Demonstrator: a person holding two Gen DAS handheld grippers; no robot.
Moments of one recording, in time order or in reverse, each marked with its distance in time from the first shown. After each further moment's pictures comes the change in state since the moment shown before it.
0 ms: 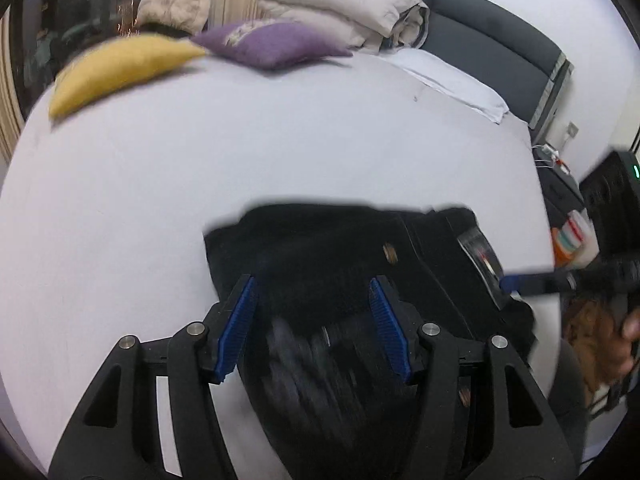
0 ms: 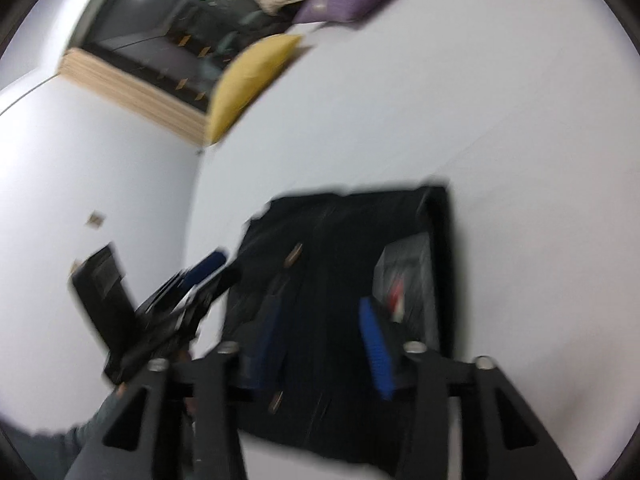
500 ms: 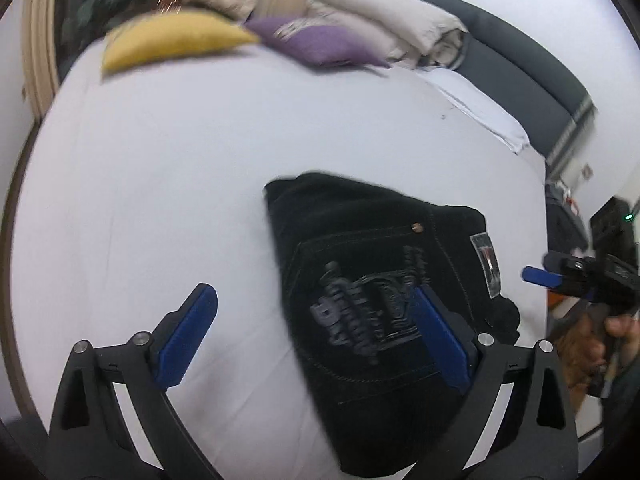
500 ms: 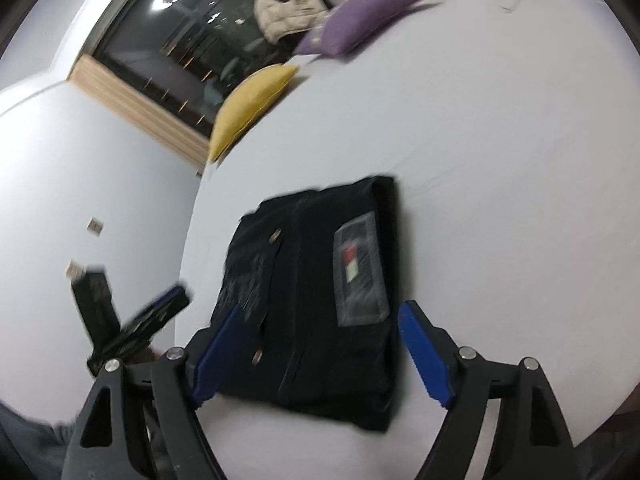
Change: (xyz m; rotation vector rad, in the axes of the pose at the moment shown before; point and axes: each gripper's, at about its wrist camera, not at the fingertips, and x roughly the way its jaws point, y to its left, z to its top) left arm -0.041 0.048 -0.028 -0.191 0.008 0.047; right arm -0.042 -0.039 -0.003 0.047 -0.141 -0.064
